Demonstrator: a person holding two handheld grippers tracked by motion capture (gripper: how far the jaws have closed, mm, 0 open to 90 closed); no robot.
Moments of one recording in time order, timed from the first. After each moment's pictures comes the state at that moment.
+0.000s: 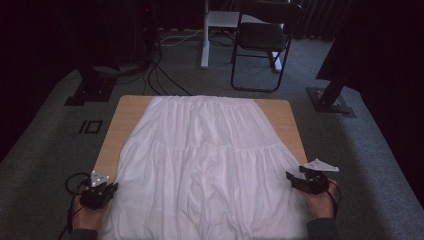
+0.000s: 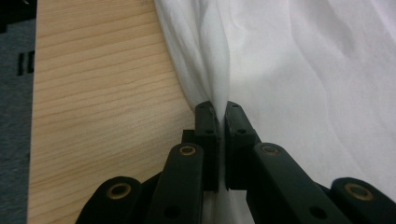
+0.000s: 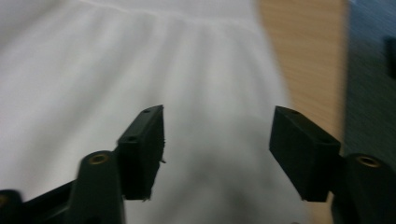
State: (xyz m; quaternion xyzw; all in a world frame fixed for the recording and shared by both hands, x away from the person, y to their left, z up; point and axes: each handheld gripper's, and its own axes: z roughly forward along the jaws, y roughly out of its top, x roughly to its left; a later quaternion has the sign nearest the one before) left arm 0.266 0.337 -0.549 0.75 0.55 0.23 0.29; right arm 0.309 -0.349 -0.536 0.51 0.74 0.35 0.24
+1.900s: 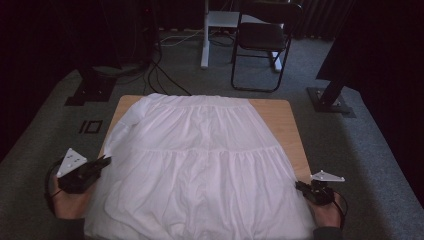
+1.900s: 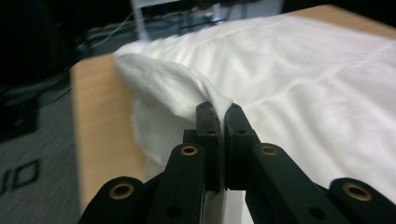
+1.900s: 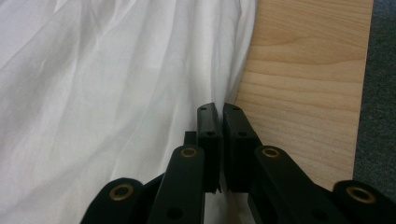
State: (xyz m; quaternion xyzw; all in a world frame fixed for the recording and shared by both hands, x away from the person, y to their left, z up) left arm 0.260 0.326 -0.427 0.74 0.42 0.30 0.44; right arm 0.289 -0.365 -0.564 0.52 0.76 0.35 0.19
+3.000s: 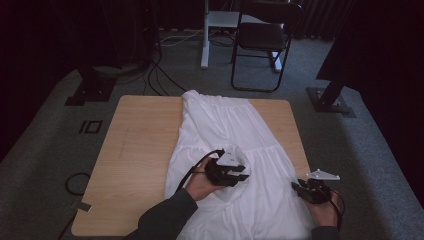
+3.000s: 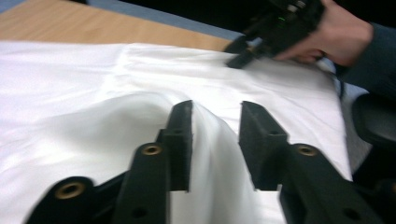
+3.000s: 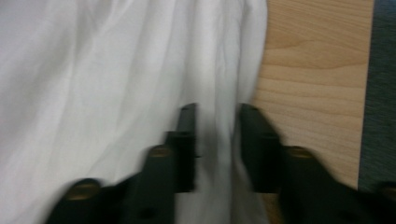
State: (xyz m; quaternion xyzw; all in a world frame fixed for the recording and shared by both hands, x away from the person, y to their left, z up) left arm 0.325 -0.002 -0.462 0.88 0.13 0.06 0.45; right arm 0.292 -0.353 -0.561 0.53 0.76 0.33 0.20
